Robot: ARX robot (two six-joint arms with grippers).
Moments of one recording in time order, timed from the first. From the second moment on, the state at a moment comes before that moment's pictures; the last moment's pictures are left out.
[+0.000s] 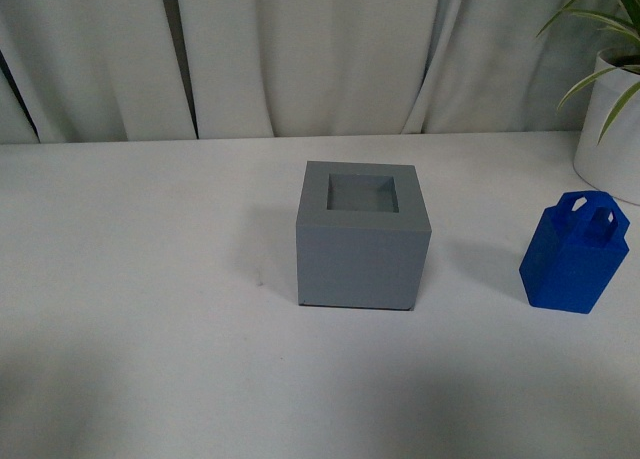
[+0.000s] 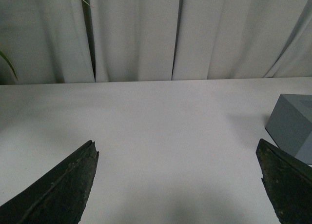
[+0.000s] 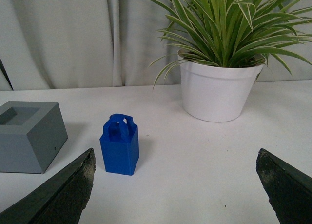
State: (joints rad) left arm 0.00 0.00 0.02 0.00 0.00 0.00; right arm 0.00 0.00 0.01 0.00 0.00 -0.01
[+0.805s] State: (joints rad) left arm 0.00 0.00 0.02 0.00 0.00 0.00; right arm 0.00 0.00 0.01 0.00 0.00 -0.01
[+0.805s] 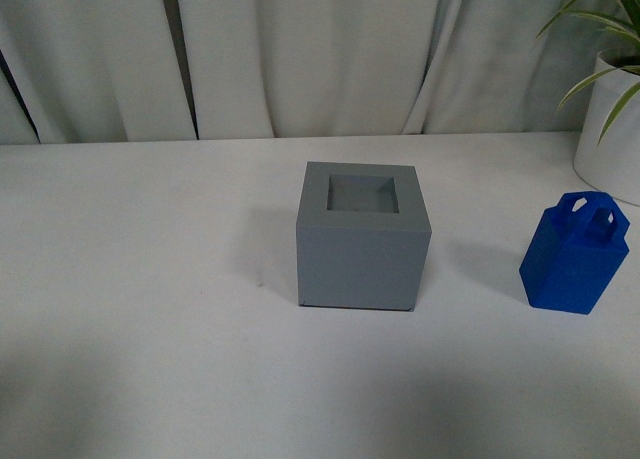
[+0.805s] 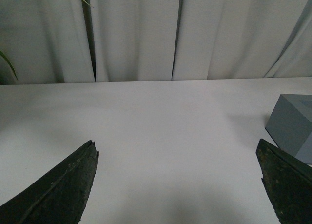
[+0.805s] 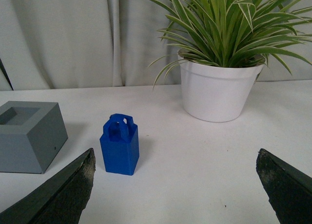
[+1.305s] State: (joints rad) left arm 0.00 0.00 0.02 0.00 0.00 0.00; right arm -0.05 0.04 0.02 -0.04 -0.19 -0.04
